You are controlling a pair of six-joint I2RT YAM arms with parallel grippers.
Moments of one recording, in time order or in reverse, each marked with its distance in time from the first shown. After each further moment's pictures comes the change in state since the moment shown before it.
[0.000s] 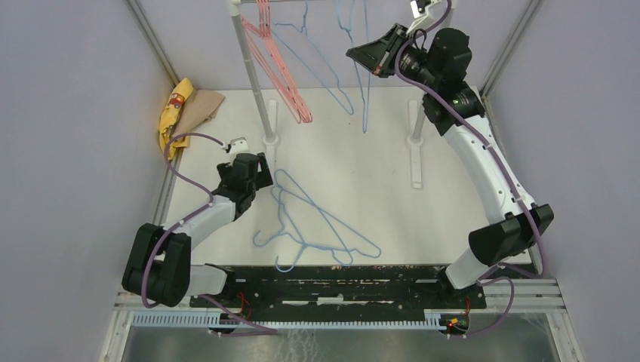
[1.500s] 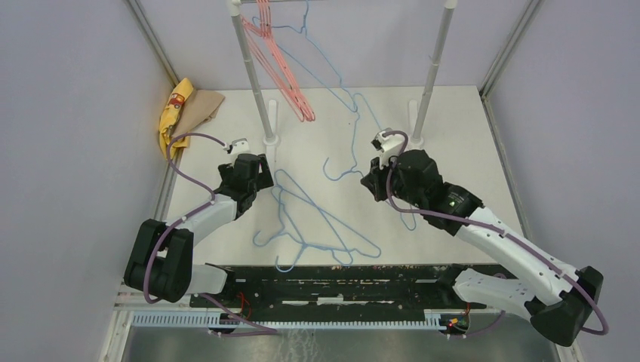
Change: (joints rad) left arm 0.000 0.030 0.001 0.003 0.002 0.000; right arm 0.428 -0.591 -0.913 -0.266 0.557 -0.475
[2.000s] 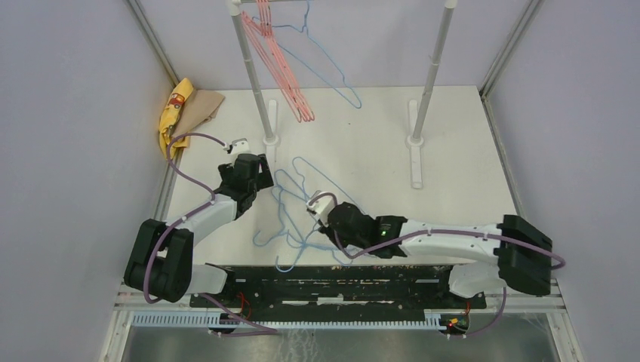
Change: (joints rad) left arm 0.000 0.001 0.000 0.001 -0.001 0.000; right arm 0.450 0.403 -0.109 0.232 0.188 -0.061
